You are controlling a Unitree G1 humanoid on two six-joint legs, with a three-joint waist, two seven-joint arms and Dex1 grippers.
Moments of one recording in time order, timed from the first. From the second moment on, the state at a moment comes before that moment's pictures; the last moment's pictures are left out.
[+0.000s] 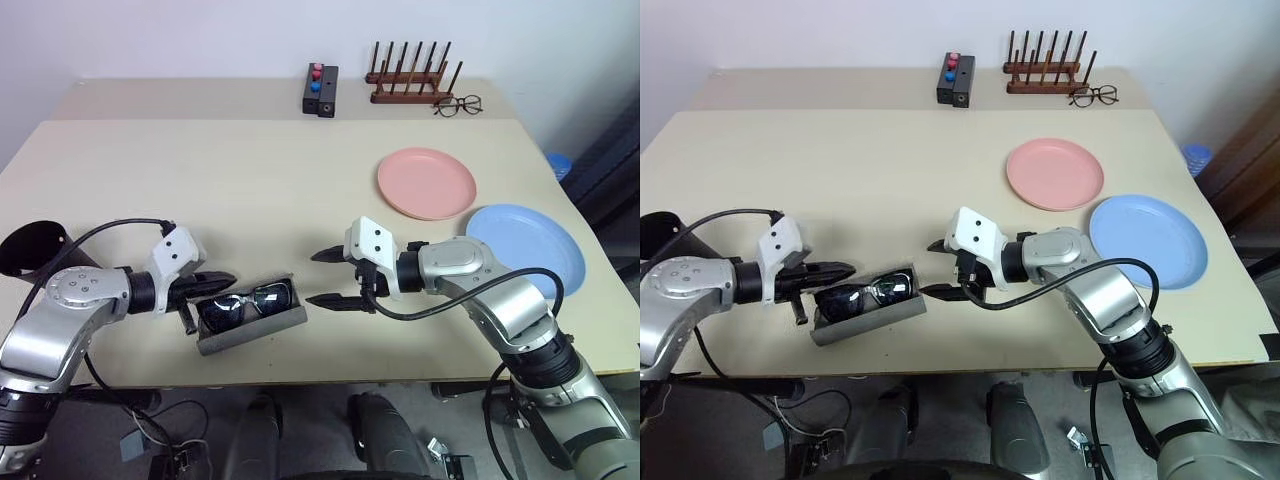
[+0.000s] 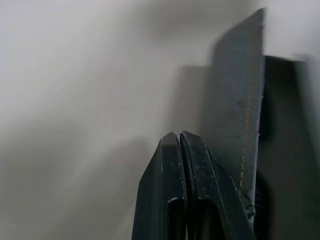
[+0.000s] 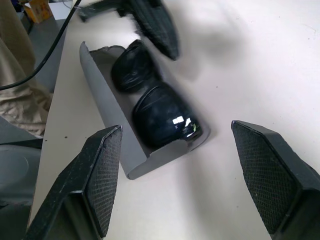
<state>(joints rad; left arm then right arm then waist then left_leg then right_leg) -0.13 0.94 0.07 -0.33 -0.46 0.59 -0.99 -0.56 -0.55 0.33 -0.38 0.34 0.71 0.94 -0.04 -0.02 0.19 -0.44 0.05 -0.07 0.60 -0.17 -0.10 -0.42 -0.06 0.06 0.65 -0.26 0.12</state>
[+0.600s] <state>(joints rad) -0.04 0.98 0.10 -0.48 -0.46 0.57 -1.04 -0.56 -0.55 0.34 -0.39 0.34 0.72 0.94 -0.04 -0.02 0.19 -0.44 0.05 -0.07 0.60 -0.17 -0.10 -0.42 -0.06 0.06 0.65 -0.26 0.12</state>
